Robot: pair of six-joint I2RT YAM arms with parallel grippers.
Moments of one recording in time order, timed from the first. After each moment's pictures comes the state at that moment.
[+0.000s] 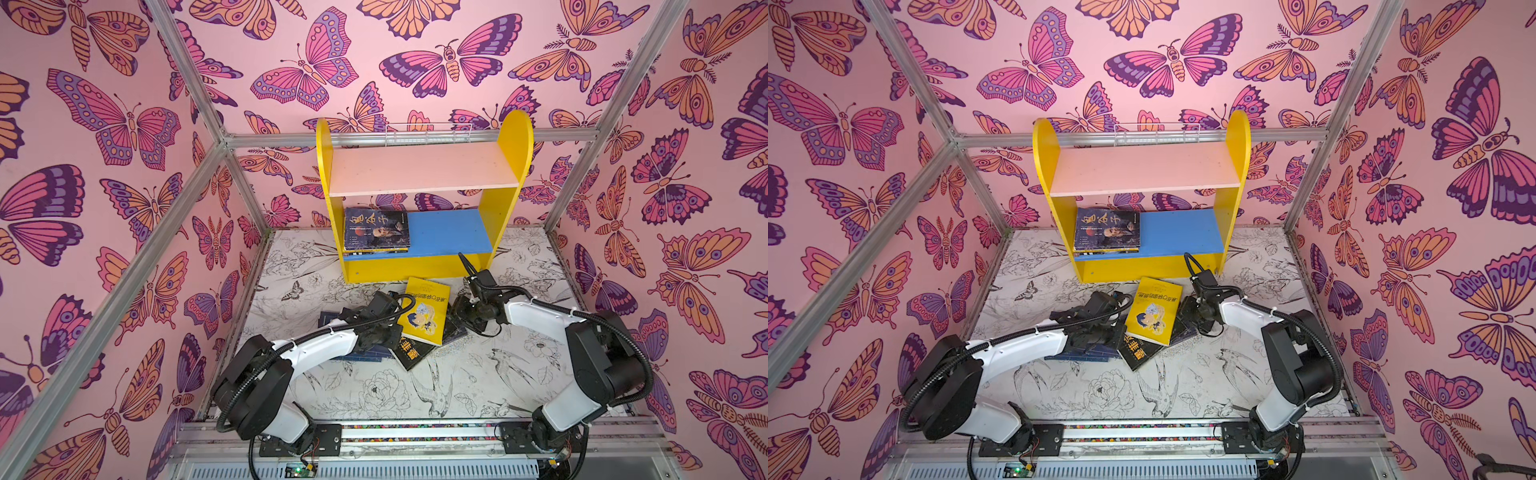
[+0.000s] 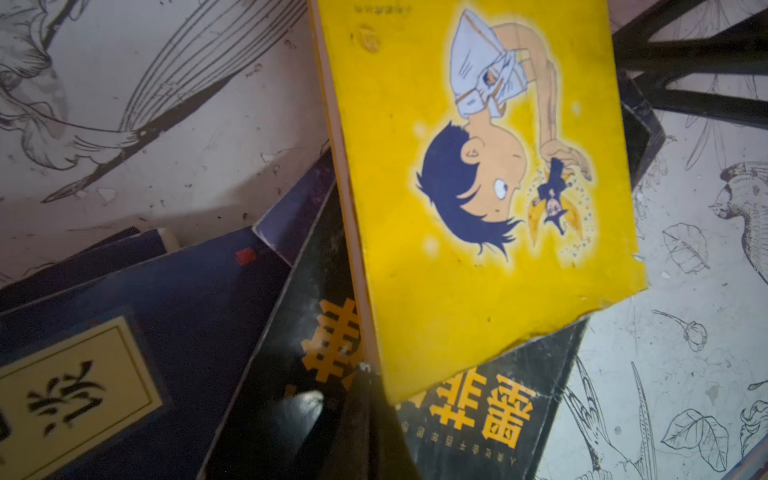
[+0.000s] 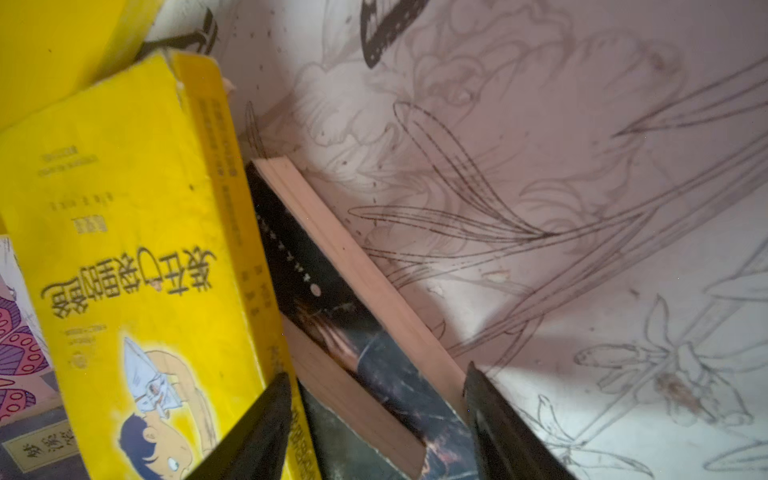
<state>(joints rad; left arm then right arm) -0.71 1.49 0.83 -0.35 0.05 -0.36 0.42 1.62 0.90 -0.37 -0.18 0.91</state>
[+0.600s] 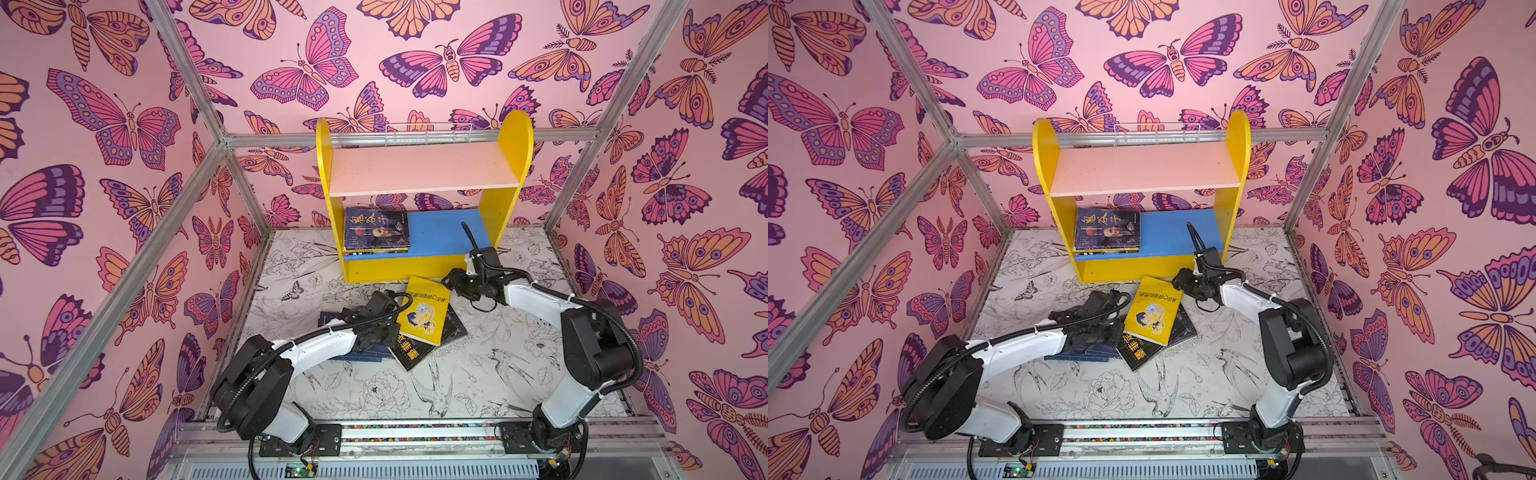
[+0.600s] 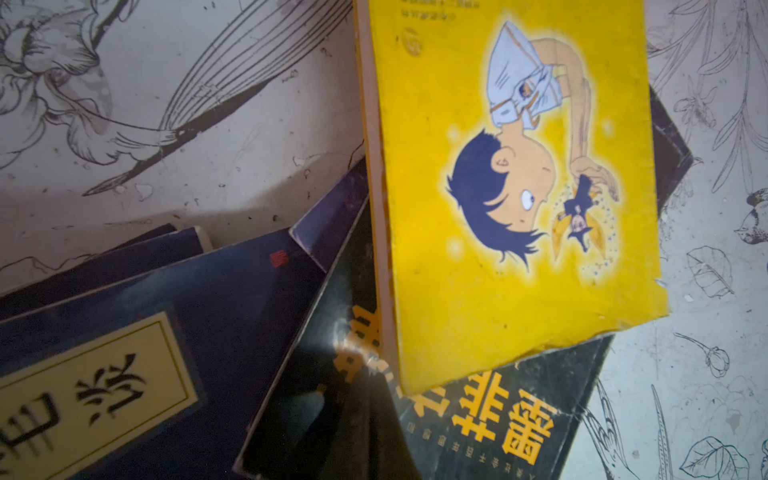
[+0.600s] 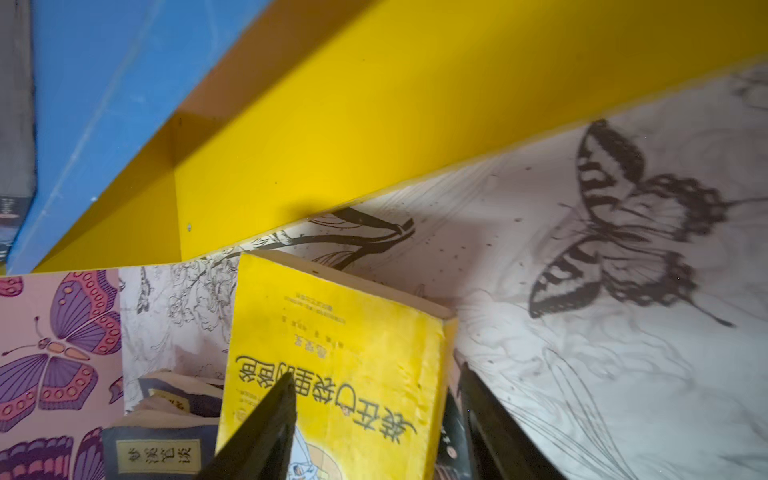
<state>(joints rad) -0.70 1.49 0.82 -0.34 0.02 -0.37 0.34 1.75 1.09 -0.18 -0.26 0.71</state>
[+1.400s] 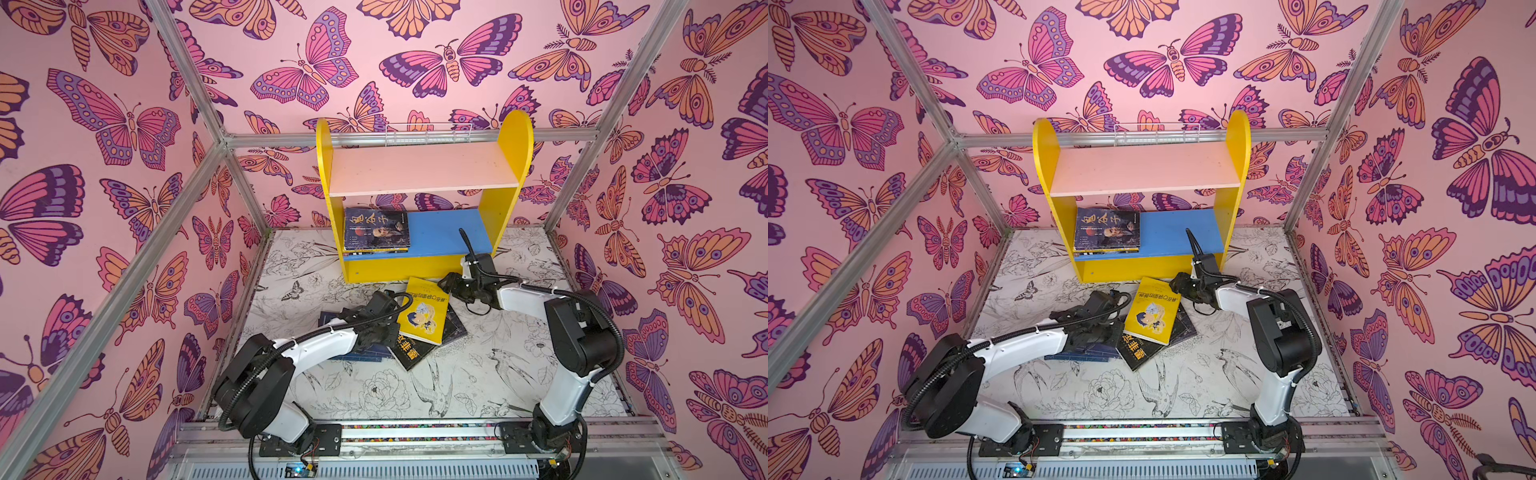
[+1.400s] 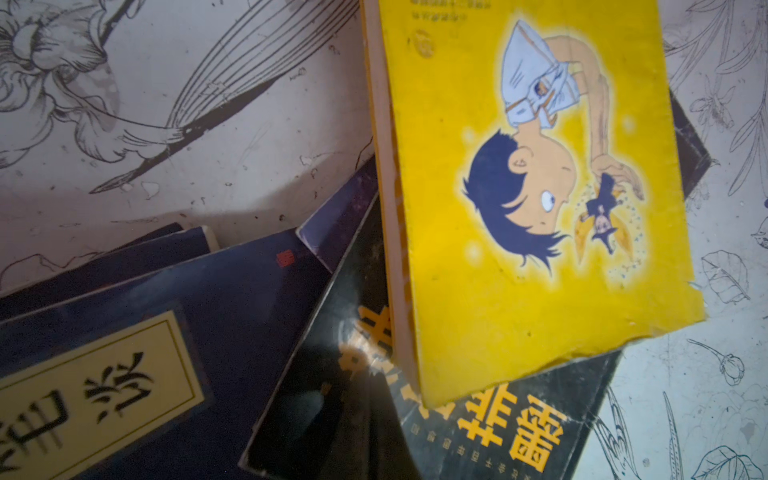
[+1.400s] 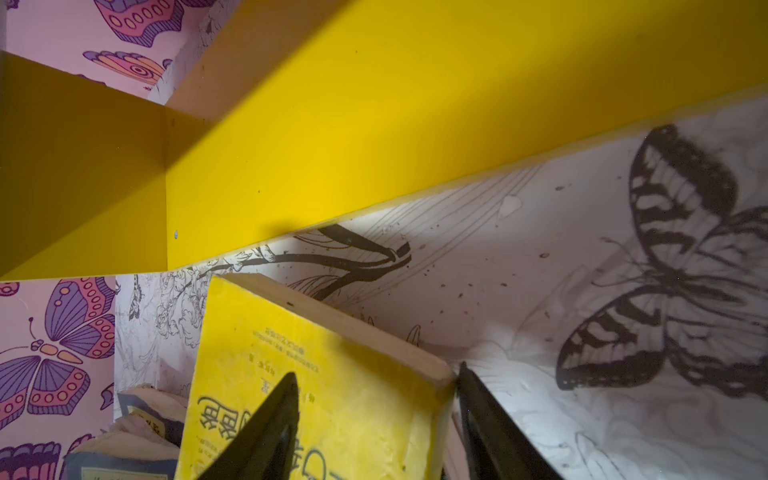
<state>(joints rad) -0.70 1.50 0.82 -0.34 0.00 -0.38 0.34 1.84 1.02 0.03 -0.28 0.71</state>
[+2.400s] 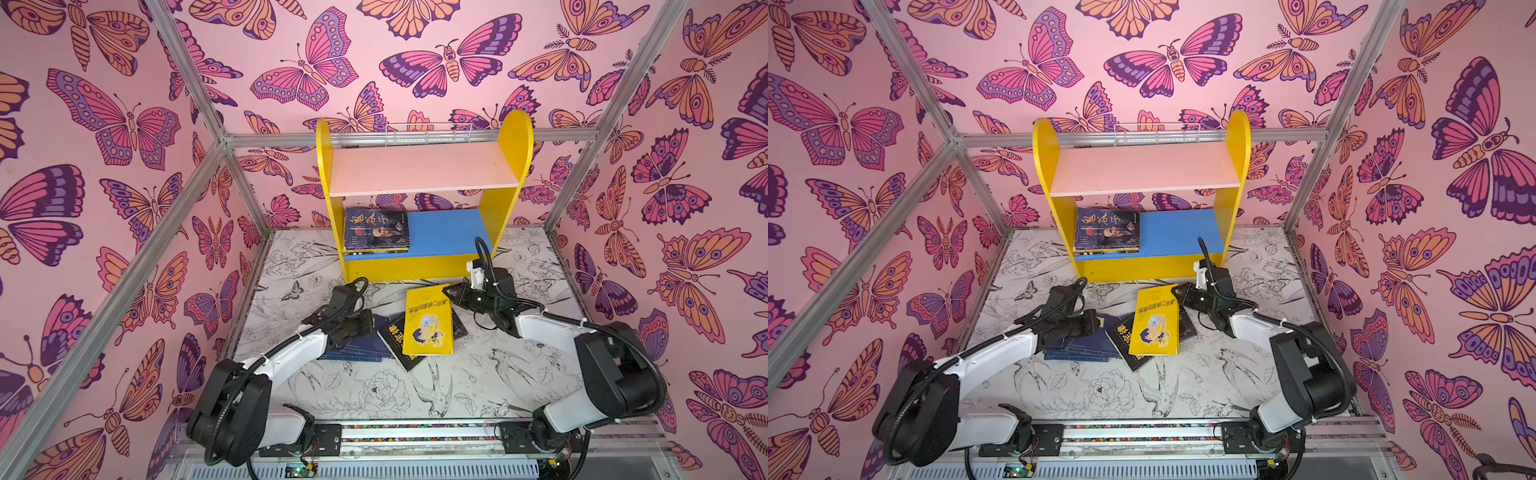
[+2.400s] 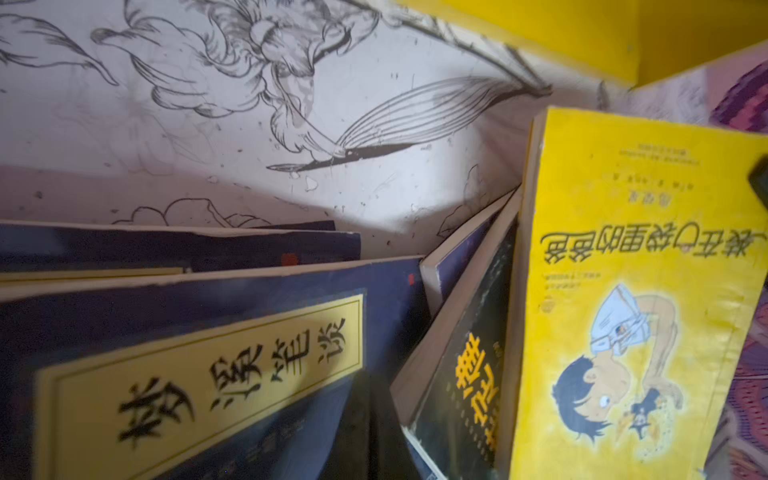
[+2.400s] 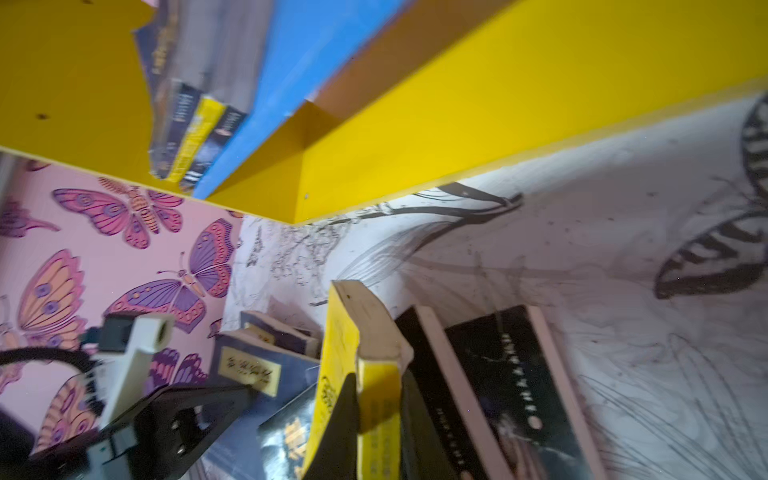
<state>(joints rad) -0.41 1.29 0.65 -0.22 0.24 -0.61 0.36 1.50 0.72 0.30 -0.44 0.75</state>
